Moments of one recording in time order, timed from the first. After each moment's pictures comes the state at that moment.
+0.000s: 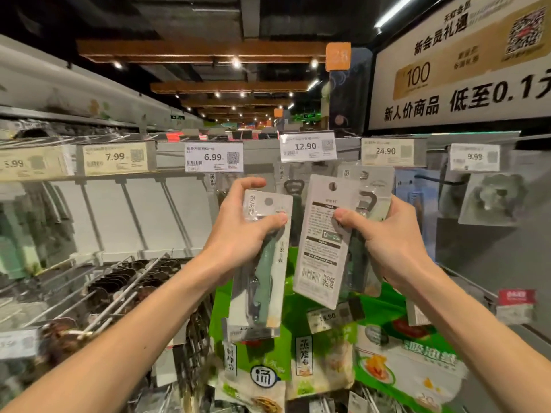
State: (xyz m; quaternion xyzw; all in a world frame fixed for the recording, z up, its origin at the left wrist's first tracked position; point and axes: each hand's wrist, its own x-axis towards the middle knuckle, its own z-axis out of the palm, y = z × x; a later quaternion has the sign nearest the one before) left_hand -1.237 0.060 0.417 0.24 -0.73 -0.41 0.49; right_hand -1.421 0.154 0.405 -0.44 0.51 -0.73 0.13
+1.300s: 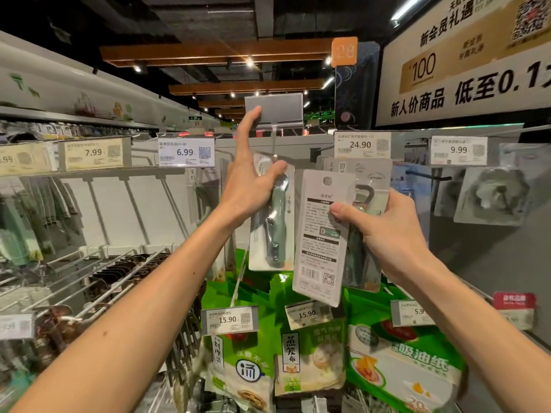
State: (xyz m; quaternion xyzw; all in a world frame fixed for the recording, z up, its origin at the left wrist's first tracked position) left_hand -1.311 0.034 0.447 0.18 -0.77 -0.18 0.58; right_hand -1.460 0.178 0.403 -0.49 0.49 -0.70 0.16
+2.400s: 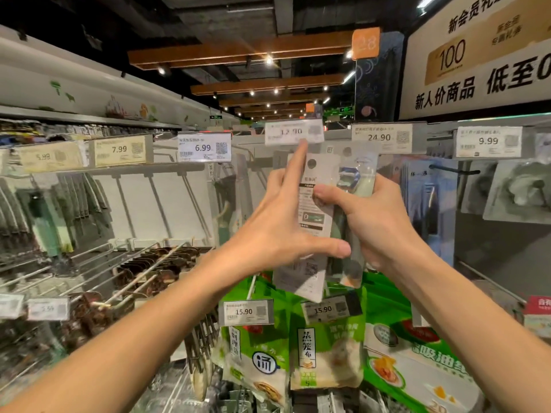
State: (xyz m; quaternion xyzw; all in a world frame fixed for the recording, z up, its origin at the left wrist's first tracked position) left_hand -1.285 0.116 0.424 0.25 -0.88 -0.18 0.36; right_hand -1.427 0.155 0.414 -0.49 0.41 -0.74 0.22
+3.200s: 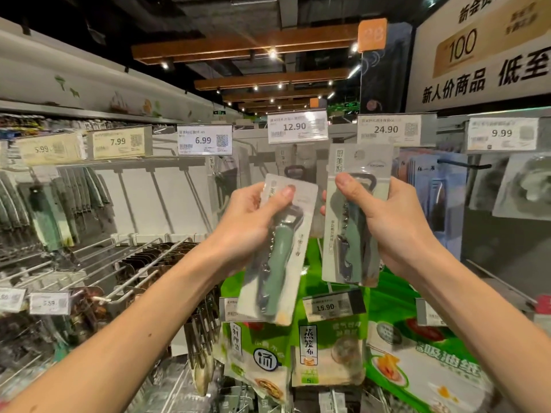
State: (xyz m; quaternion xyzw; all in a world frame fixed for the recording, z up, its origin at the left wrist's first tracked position) left_hand -1.266 0.092 0.408 0.26 -0.72 -0.46 0.44; right_hand -1.438 0.166 0.406 -0.49 0.40 -0.73 0.26
